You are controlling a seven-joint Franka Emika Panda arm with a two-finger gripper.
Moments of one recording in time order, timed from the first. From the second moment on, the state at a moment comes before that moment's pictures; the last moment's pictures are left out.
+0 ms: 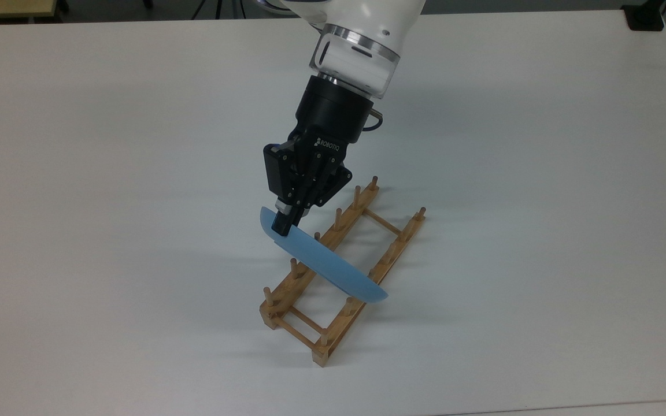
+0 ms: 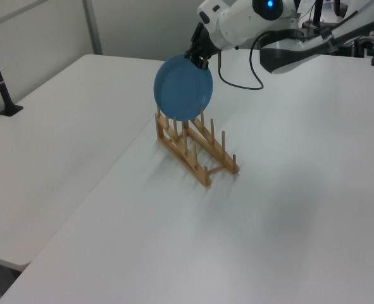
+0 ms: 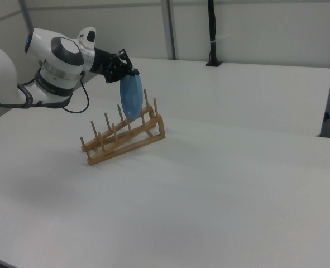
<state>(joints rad) 0.33 0.37 -0.21 -1.55 -0.97 2.60 0.21</state>
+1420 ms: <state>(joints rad) 0.33 0.37 -0.13 -1.54 -0.87 2.60 0.68</state>
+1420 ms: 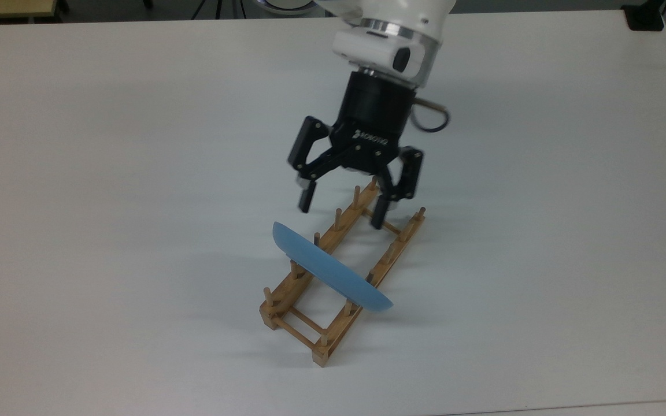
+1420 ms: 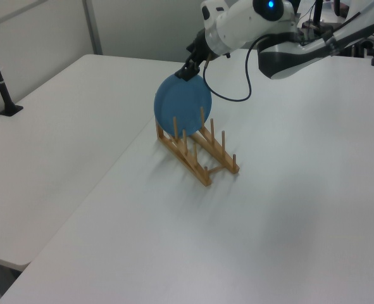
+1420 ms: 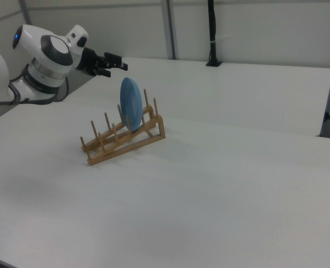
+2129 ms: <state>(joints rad) 0.15 0.25 0.00 -1.54 -0.02 1.97 0.39</state>
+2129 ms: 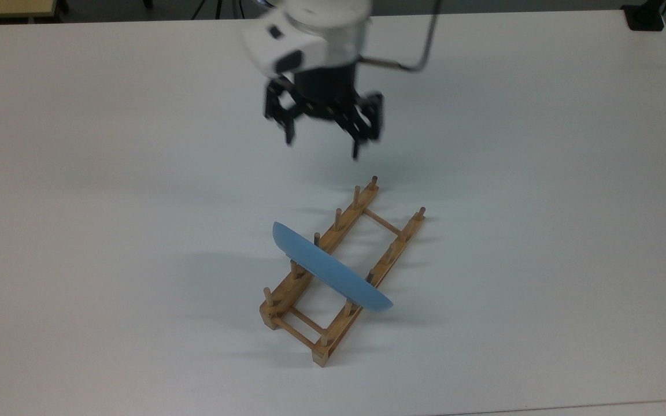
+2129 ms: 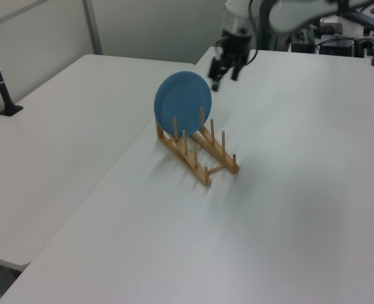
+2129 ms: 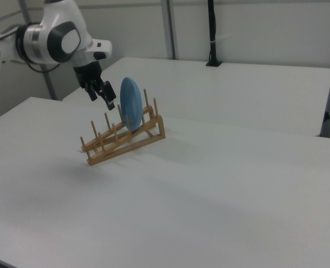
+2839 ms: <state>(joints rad) 0.03 0.12 -0.01 -1.59 0.00 1.71 0.26</state>
